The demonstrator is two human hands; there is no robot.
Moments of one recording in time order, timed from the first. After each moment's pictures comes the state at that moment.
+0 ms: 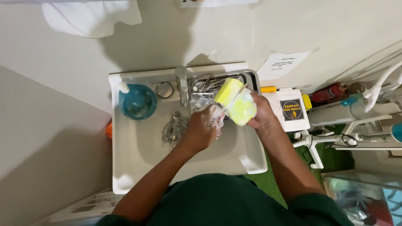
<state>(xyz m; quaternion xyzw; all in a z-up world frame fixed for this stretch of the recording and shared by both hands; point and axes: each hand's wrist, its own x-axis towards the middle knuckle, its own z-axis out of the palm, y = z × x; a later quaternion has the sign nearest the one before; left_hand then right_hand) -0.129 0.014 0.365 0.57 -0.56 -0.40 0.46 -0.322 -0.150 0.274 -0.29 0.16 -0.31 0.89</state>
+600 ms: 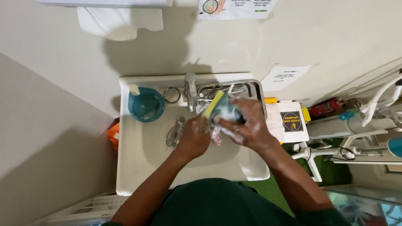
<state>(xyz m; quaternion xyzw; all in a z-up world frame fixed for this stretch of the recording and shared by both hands) -0.106 0.042 0.356 0.61 -0.51 -0.40 0.46 -0.278 -0.079 0.366 -0.89 0.11 -0.44 -0.03</state>
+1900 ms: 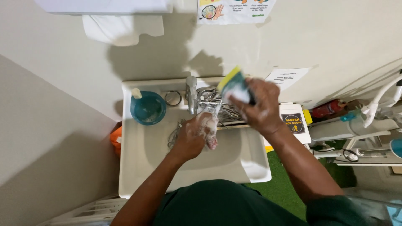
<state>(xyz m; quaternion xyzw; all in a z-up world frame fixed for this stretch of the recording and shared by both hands) -0.094 0.051 0.375 0.57 -0.50 -0.44 0.48 -0.290 -0.113 0.390 -0.88 0.12 -0.40 -0.21</state>
